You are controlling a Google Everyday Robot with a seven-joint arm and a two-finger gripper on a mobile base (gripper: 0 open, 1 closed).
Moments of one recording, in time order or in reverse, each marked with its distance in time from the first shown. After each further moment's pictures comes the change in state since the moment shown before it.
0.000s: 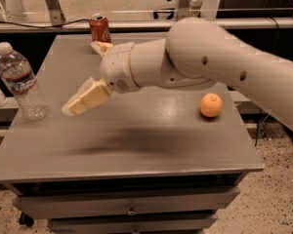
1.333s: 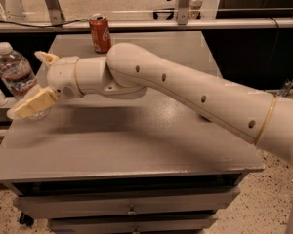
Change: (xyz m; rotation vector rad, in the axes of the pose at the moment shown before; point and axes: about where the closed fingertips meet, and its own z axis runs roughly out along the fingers) arm -0.025 0.016 0.138 -0.169 -0.261 0.027
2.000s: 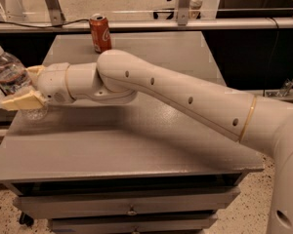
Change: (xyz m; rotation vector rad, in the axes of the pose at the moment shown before) arm 0.009 0.011 0.027 -0.044 -0.028 0.021
